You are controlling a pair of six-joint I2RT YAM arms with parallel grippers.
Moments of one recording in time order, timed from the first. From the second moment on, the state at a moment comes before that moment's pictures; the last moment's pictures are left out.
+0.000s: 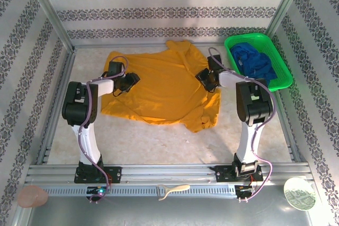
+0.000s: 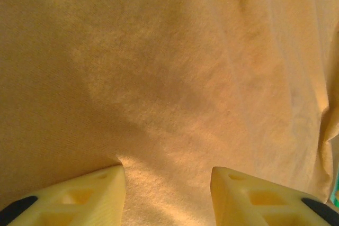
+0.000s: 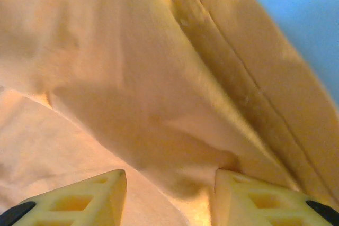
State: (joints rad) left arm -0.08 2.01 1.20 -0.04 0.37 -0.82; right arm 0.17 2.02 1.34 -0.30 -0.21 1.03
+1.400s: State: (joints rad) left arm -0.22 1.89 0.94 0.18 0.36 -0.99; right arm 0.48 0.85 0.43 -0.59 0.10 1.00
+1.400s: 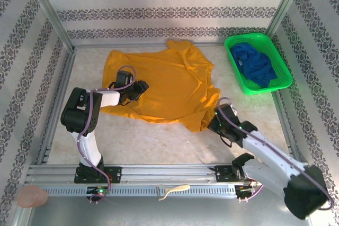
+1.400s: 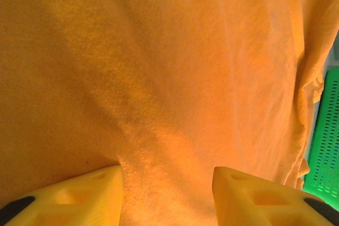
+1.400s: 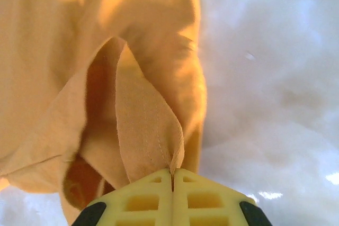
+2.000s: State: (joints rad) left arm -0.22 1.56 0.95 -0.09 0.29 -0.88; right arm 0.53 0.61 0.43 -0.79 0.10 1.07
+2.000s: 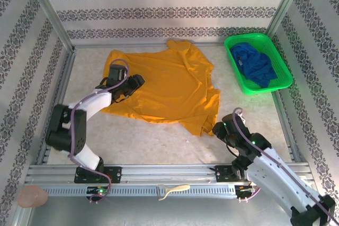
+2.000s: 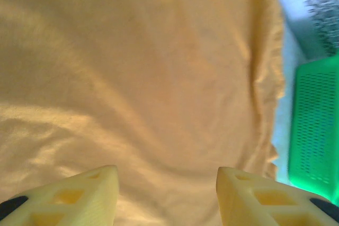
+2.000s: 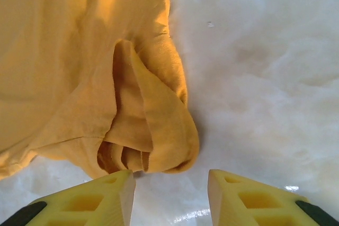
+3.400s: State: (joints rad) left arm -0.06 1.01 0.67 -0.42 0.24 -0.79; right arm 0.42 1.29 0.55 -0.28 -0.09 0.94
